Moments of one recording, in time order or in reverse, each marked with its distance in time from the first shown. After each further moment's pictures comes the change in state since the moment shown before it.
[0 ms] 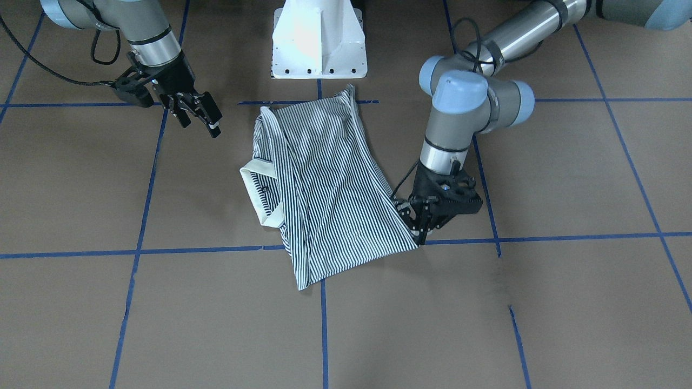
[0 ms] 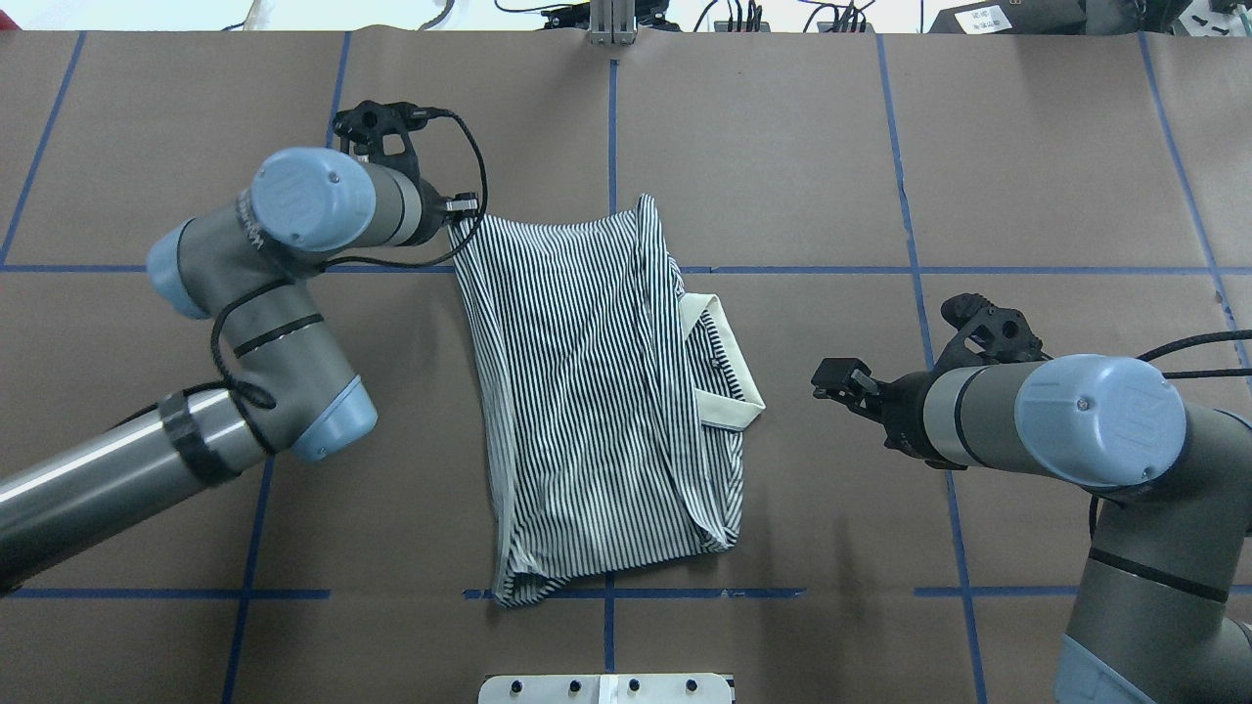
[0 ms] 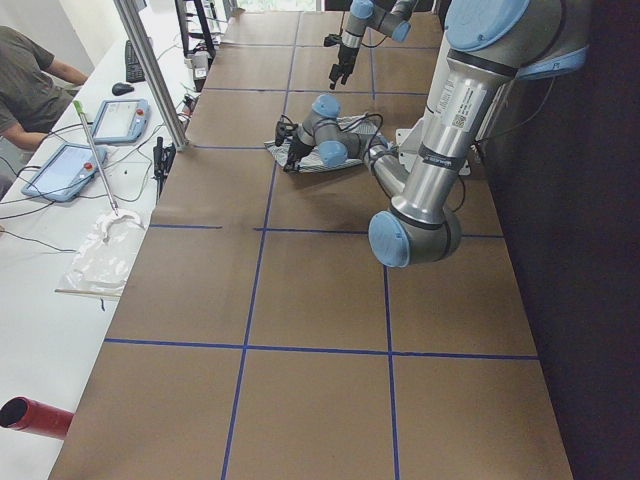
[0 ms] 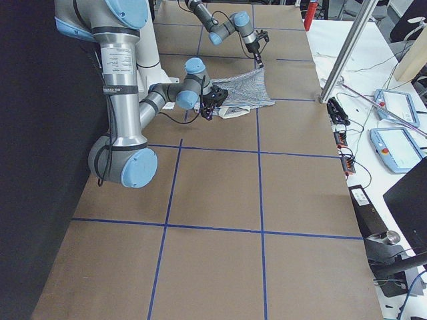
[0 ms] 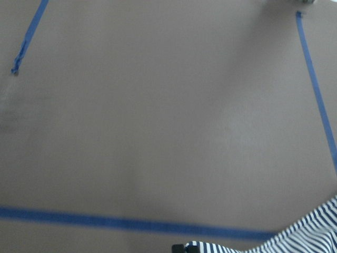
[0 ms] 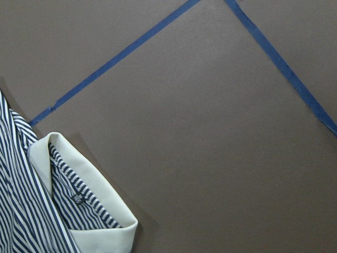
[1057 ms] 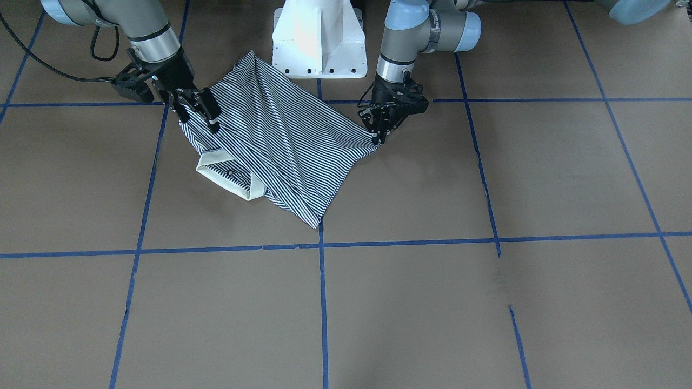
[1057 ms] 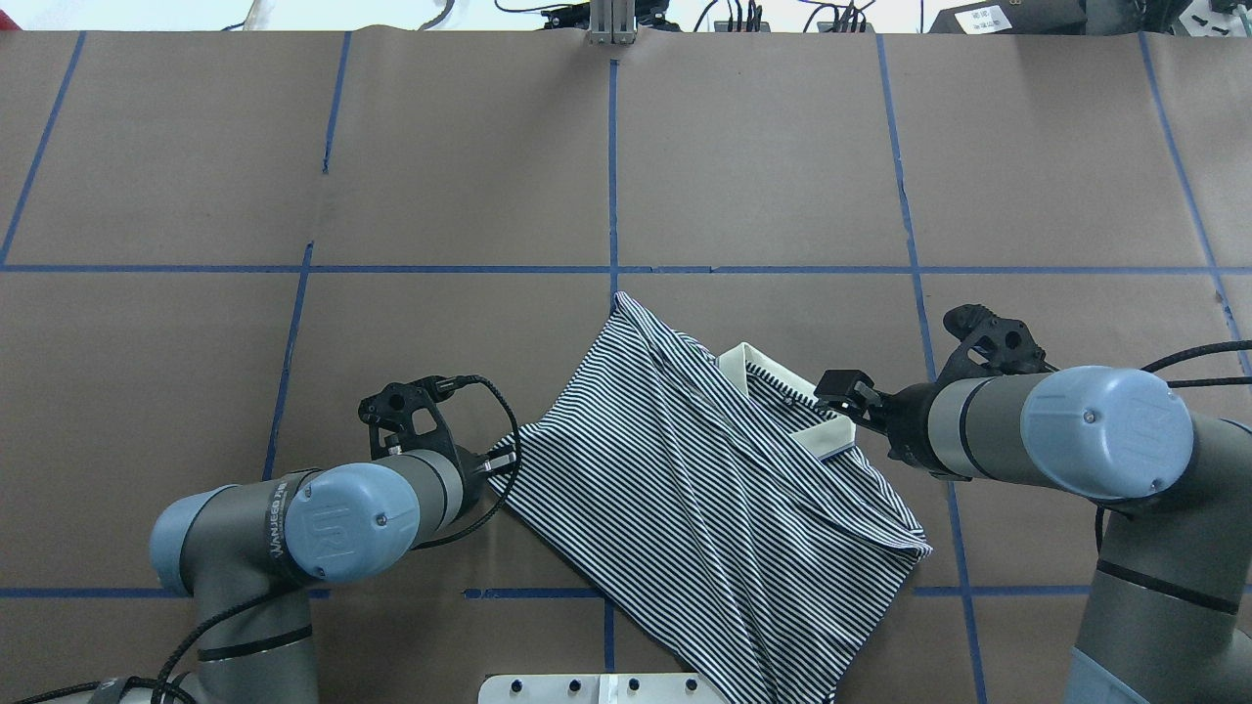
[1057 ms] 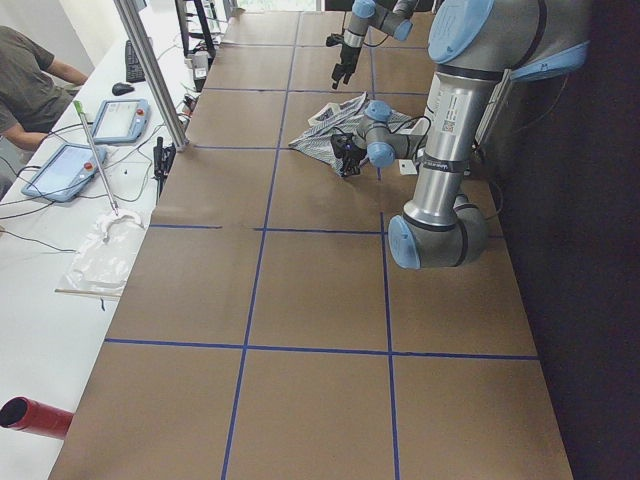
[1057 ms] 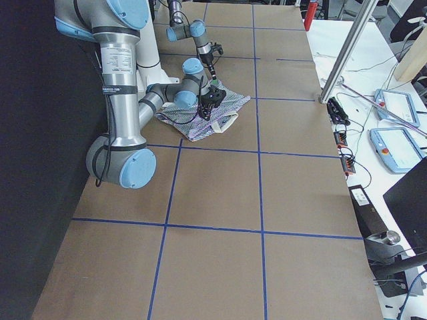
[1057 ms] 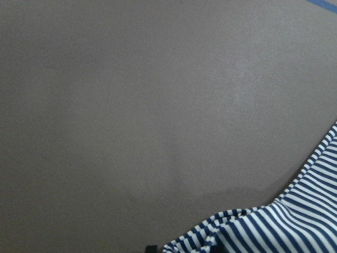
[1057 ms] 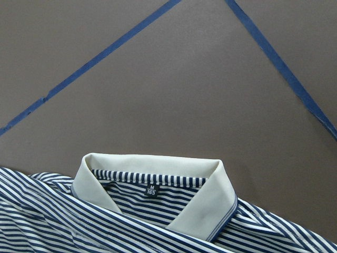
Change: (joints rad) left arm 0.457 0.284 -0.512 0.285 0.182 -0.449; right arm -0.017 -0.022 0.014 0.000 0.003 0.000
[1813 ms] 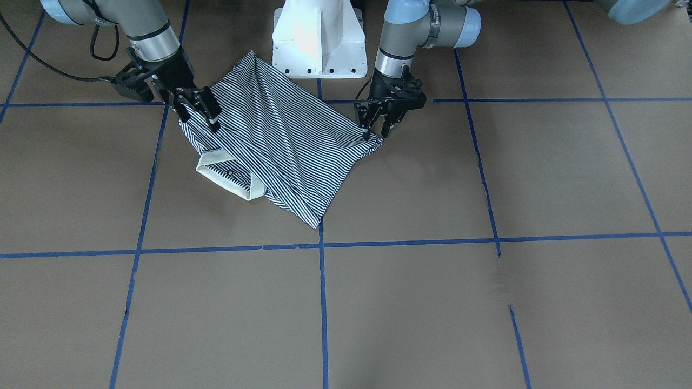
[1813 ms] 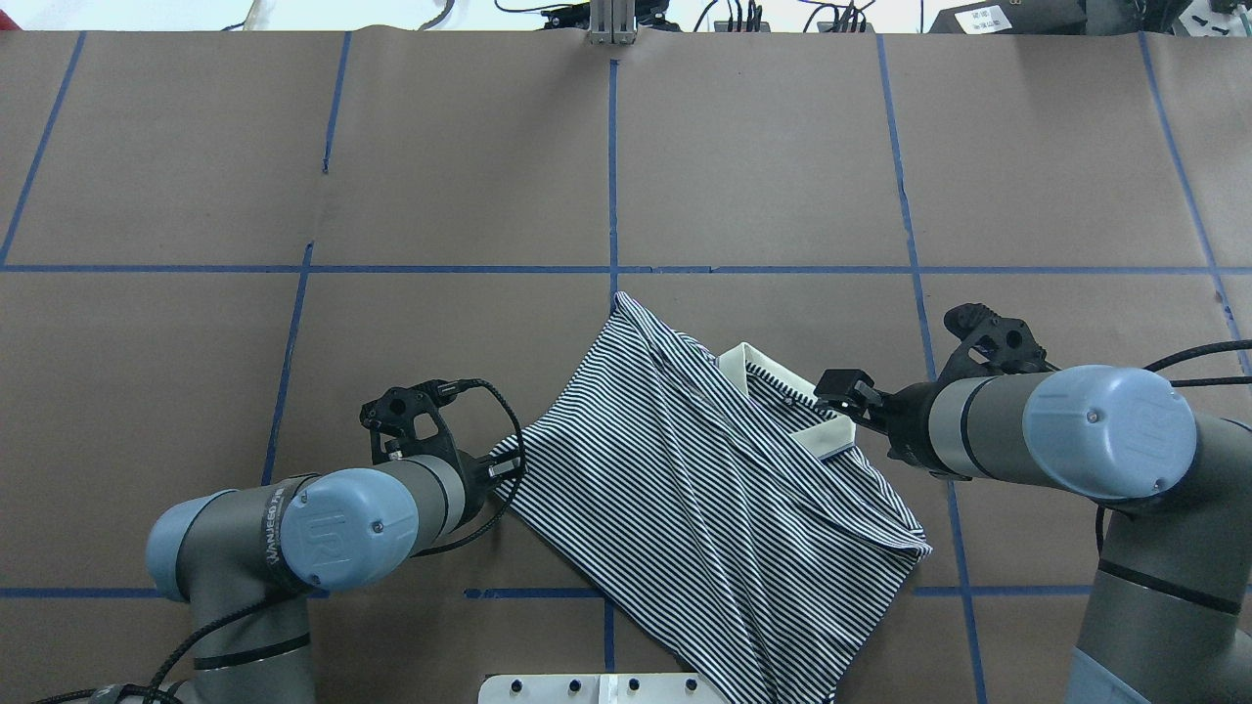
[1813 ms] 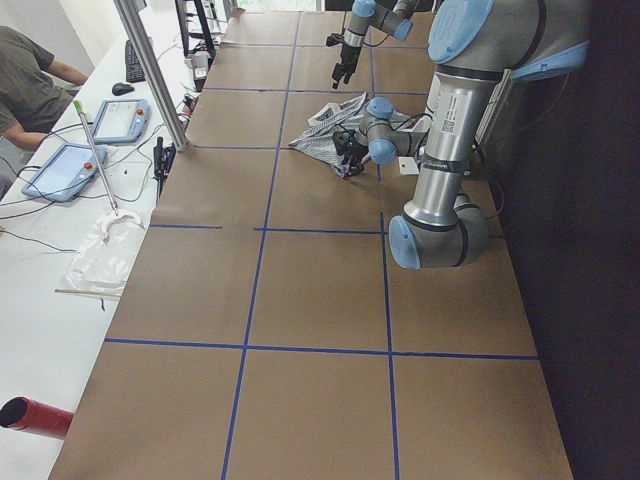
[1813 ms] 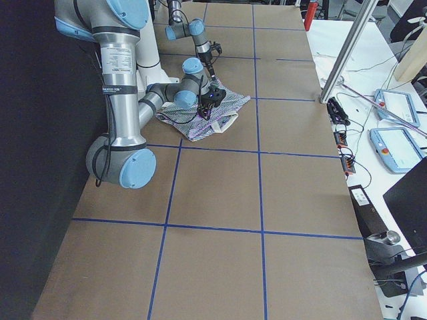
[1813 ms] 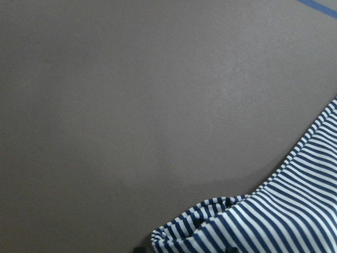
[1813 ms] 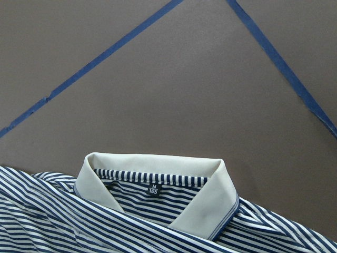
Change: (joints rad) left arm 0.014 0.000 -0.016 0.002 -0.004 -0.029; right arm 0.002 0.000 0.004 0.001 0.001 0.000
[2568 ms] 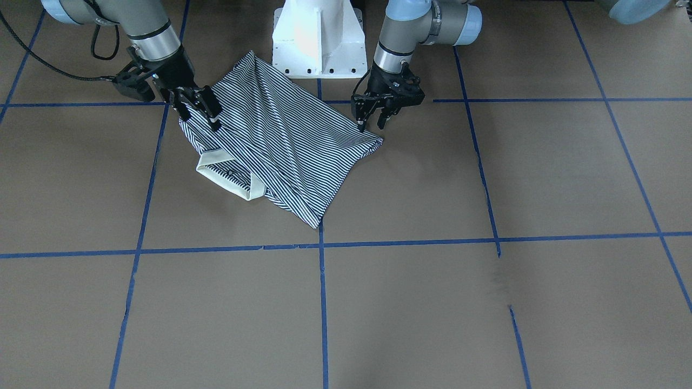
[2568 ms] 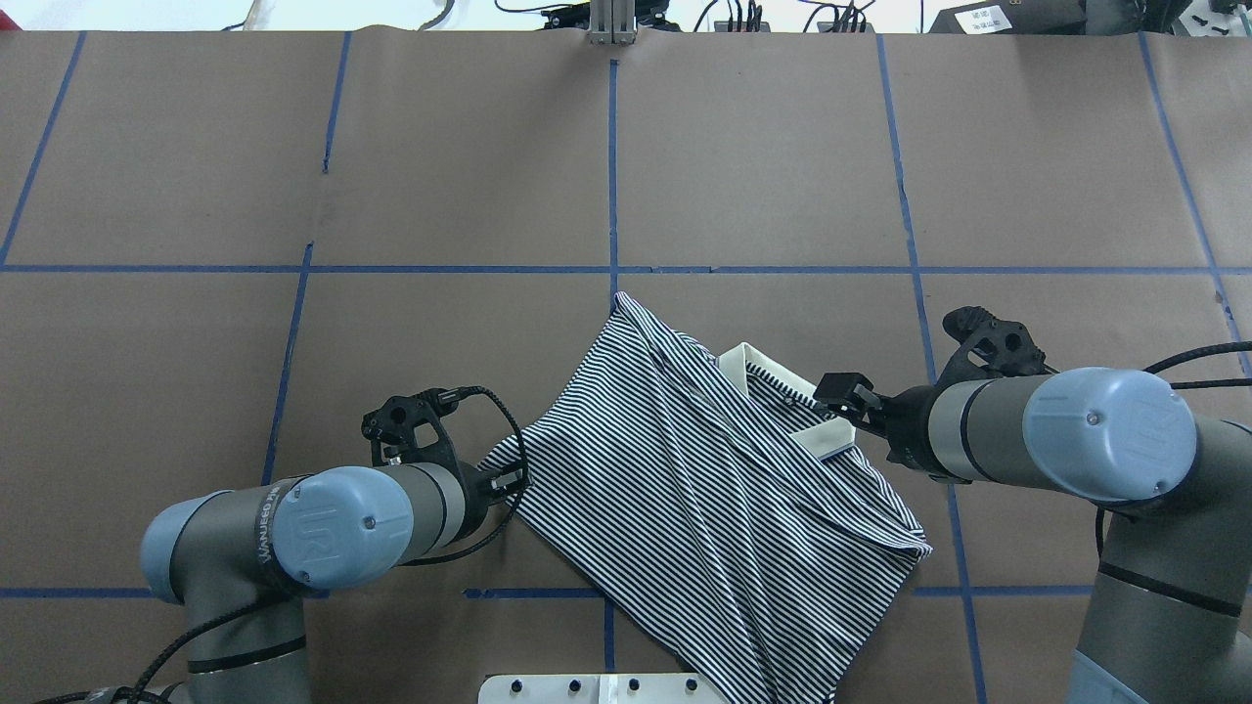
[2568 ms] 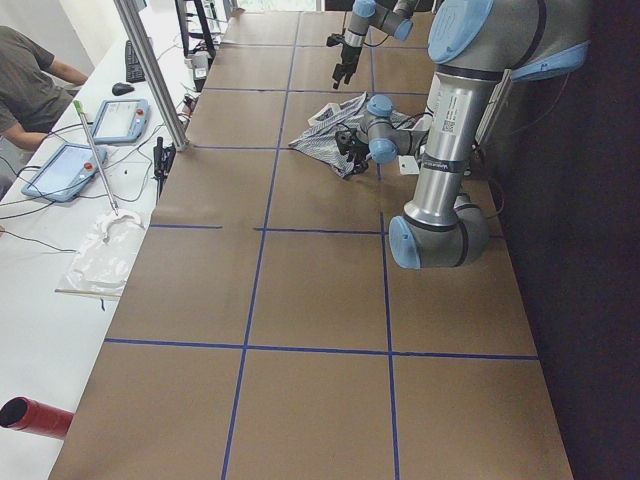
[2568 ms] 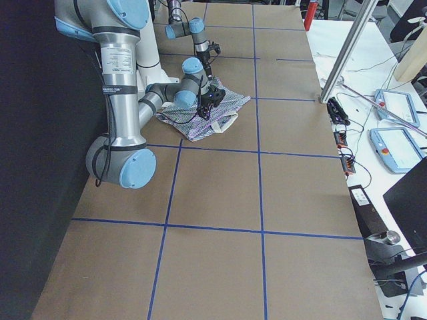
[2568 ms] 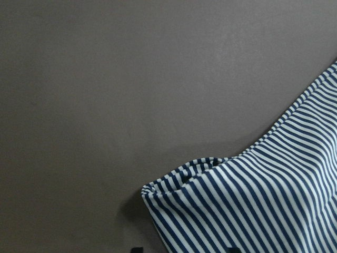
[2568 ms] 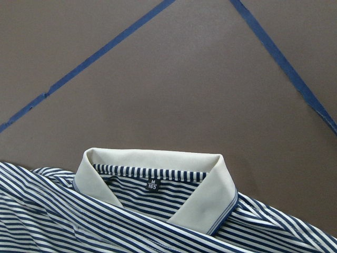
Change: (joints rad) left arm 0.001 0.003 -0.019 -0.002 -0.065 -0.030; right arm -0.003 -0.002 0.002 0.001 0.006 0.000
